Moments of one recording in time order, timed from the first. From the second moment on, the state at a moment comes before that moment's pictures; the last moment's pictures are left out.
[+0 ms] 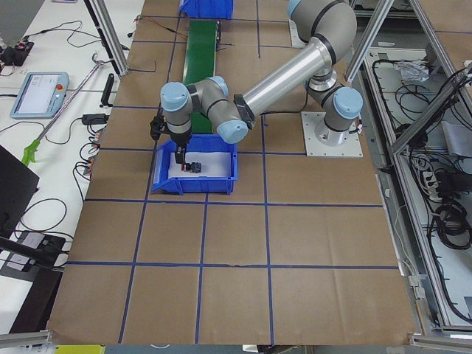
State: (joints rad) left arm -1.04 -2.02 -1.55 -1.09 1.54 0.58; right arm 1.57 -1.67 1.68 -1.65 -1.53 -0.05
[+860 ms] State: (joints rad) left arm -1.03 -2.08 -1.72 -0.79 1.54 0.58; right arm 1.57 -1.69 1.69 -1.65 -1.52 -0.05
